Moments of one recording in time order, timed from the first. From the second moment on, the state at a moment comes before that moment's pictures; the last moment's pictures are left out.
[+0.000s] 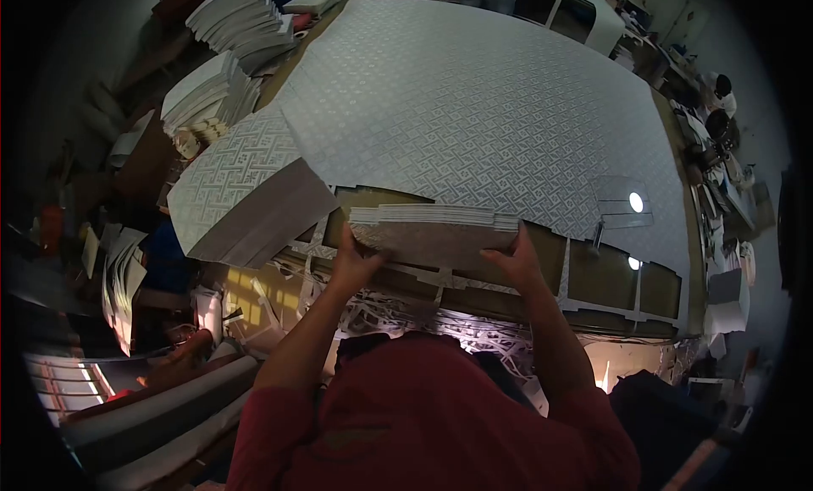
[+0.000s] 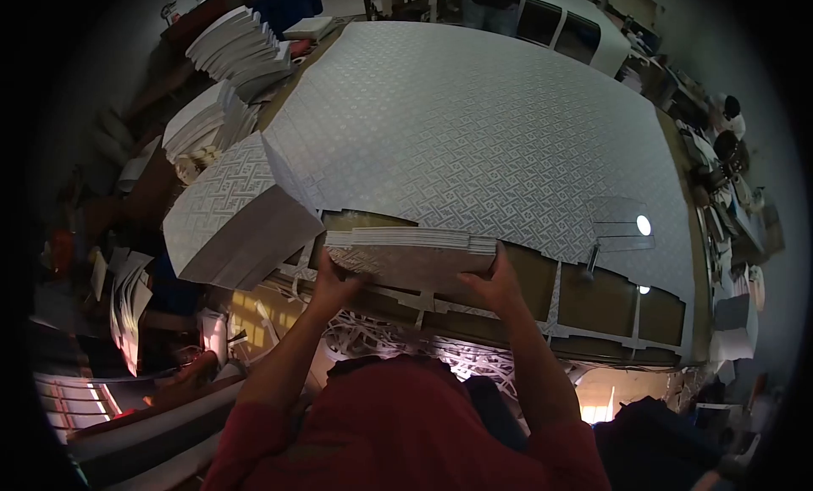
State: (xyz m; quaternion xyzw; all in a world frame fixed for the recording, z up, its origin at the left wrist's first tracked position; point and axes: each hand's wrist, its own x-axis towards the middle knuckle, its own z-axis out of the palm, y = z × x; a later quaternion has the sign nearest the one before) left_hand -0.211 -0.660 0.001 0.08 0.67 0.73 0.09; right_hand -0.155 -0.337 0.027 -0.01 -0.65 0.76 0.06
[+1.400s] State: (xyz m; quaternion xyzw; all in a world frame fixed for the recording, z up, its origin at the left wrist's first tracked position) left_hand -0.200 -0.646 -0.006 0.03 0.82 0.57 0.06; right_hand -0.158 -0.356 -0.079 0.05 -0.77 0.63 0.12
